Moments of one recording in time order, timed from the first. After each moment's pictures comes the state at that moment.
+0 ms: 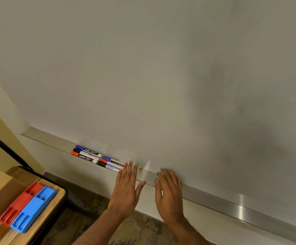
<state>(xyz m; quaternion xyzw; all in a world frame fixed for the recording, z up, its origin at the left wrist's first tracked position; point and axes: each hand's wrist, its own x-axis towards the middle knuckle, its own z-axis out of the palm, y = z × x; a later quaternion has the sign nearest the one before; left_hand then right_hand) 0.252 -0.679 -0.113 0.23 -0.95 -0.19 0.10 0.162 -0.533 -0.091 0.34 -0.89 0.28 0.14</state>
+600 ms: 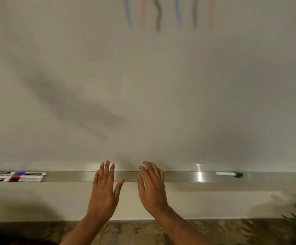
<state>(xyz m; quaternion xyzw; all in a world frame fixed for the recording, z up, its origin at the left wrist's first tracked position) 0.203 -0.382 -0.036 0.12 -0.96 -0.17 0.19 0.122 -0.214 -0.033 0.27 -0.89 0.30 0.21</state>
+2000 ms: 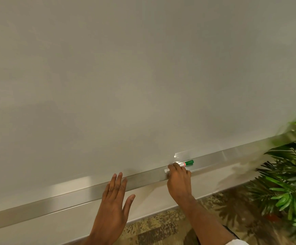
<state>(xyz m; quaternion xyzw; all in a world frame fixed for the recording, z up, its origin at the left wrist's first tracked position) 0.051 -0.131 -0.112 -0.07 -0.97 -0.19 0.14 -0.070 0.103 -0.146 0.01 -0.99 0.13 0.07</state>
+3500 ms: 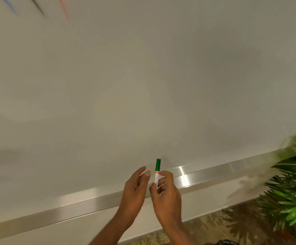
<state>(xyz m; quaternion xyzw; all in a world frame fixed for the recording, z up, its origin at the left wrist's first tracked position) 0.040 -0.099 0.033 0.10 -0.76 -0.64 0.01 0.038 0.008 -0.005 -0.02 -0.84 0.53 0.11</state>
